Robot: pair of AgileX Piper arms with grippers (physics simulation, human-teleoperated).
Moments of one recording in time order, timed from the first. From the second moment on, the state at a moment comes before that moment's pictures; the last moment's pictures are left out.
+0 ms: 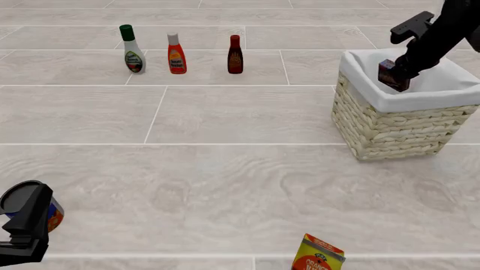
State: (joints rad) left arm 0.00 0.01 0.00 0.00 0.00; right arm -0.18 2.18 -2.23 1.15 -0.65
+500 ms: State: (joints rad) left arm 0.00 0.01 0.00 0.00 0.00; right arm -0.18 2.19 -2.18 1.11 -0.65
